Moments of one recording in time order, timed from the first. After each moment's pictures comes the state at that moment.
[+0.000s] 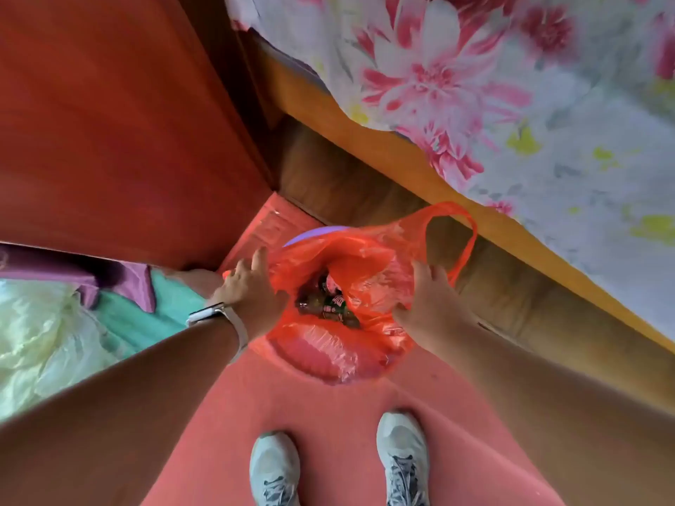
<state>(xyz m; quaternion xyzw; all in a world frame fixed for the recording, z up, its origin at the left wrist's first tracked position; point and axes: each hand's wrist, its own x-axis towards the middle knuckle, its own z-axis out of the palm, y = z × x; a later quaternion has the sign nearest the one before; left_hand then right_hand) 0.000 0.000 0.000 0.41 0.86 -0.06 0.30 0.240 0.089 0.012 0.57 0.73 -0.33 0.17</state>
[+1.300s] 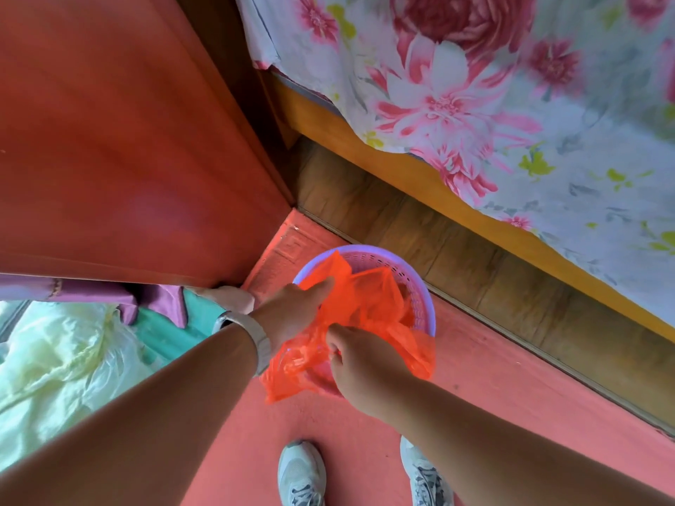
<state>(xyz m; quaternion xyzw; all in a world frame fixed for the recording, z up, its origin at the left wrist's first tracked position) 0.007 0.032 0.057 0.23 0.80 0.04 0.55 0.161 0.020 0.046 0.40 0.78 -0.46 0.09</state>
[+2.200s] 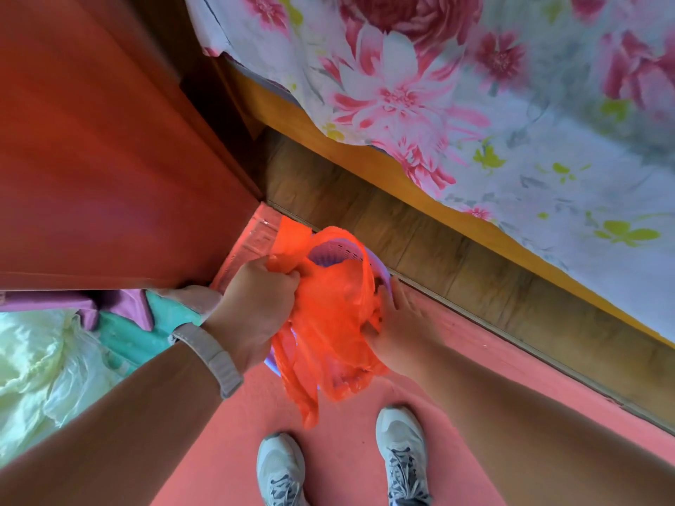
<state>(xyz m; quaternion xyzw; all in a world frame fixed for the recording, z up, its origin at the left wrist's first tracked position) 0.042 0.051 0.101 0.12 0.79 0.32 0.50 0.238 0.073 -0.008 0.52 0.74 -0.34 0.25</state>
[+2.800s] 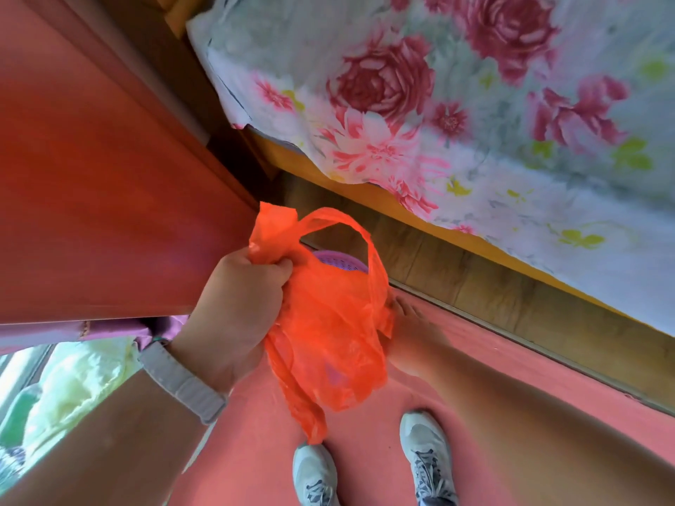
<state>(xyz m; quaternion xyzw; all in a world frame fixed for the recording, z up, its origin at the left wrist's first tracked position) 0.036 0.063 0.235 0.16 0.79 0.37 0.46 0.237 0.074 0.041 0.54 0.71 -0.39 0.22</state>
